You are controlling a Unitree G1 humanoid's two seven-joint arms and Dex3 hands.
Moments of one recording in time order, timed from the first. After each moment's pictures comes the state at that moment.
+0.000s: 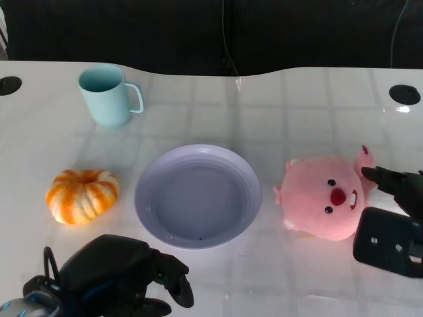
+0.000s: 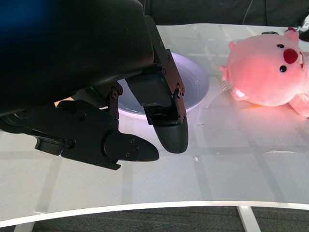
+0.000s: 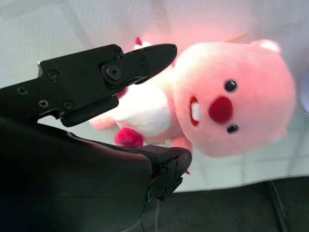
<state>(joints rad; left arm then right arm) 0.13 0.46 -0.26 -0.40 0.60 -0.08 -0.40 -0.12 -0.44 0.19 -0.19 -0.75 0.41 0.43</state>
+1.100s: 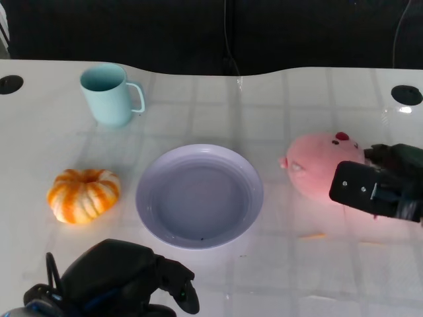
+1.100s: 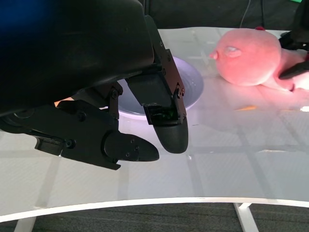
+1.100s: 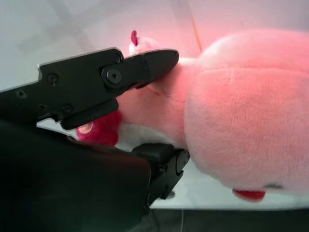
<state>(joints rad) 0.18 0.46 -0.27 -0.49 0.62 -0.03 -0.41 -0.55 -0.33 0.32 0.66 -0.65 0.22 0.02</state>
